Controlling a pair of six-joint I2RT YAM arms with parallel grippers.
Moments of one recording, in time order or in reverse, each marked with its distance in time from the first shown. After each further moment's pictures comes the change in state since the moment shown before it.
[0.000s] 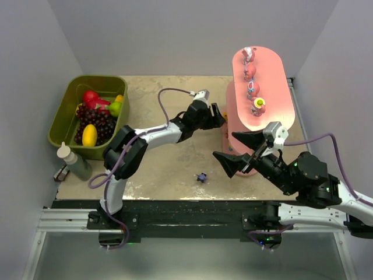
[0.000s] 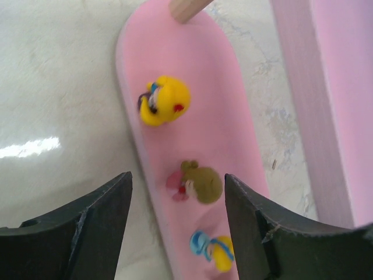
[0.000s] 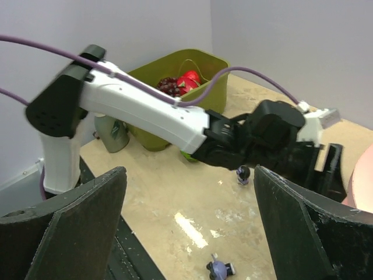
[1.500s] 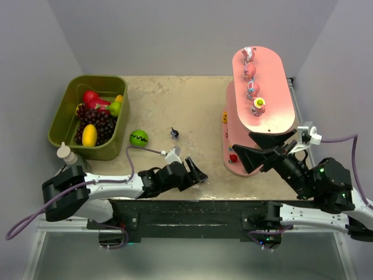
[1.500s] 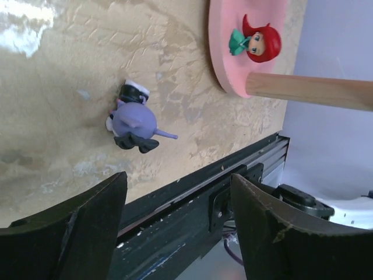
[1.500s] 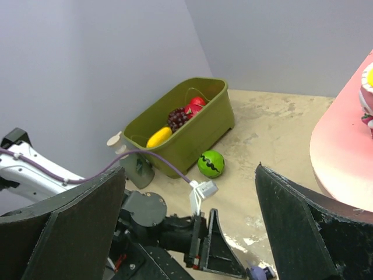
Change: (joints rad) left arm -0.374 -0.761 -0.942 0.013 -0.191 -0.597; right arm 0.000 -0.135 -0.030 0.002 0.125 0.208
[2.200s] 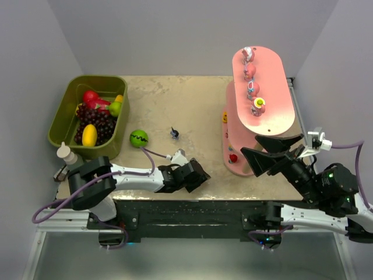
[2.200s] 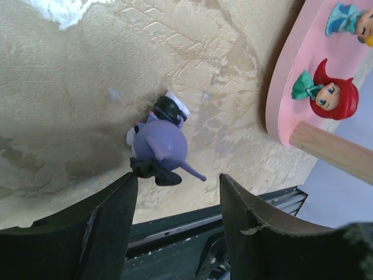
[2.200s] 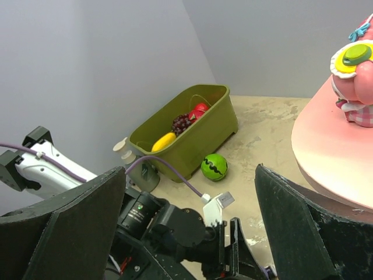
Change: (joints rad) left arm -0.047 0.261 0.236 -0.263 -0.097 -0.285; right arm 0.000 -0.128 -0.069 0.011 0.002 0.011
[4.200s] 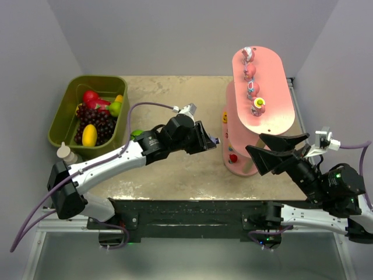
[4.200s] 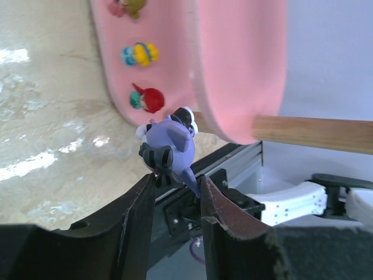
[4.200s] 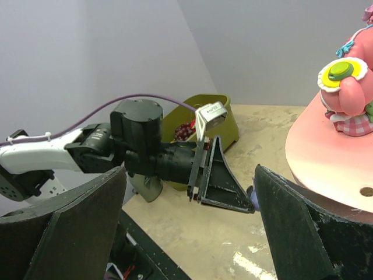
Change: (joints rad) left arm 0.215 -0.156 0.463 -0.303 0.273 0.599; right arm 0.001 -0.014 0.019 0.006 0.010 -0.012
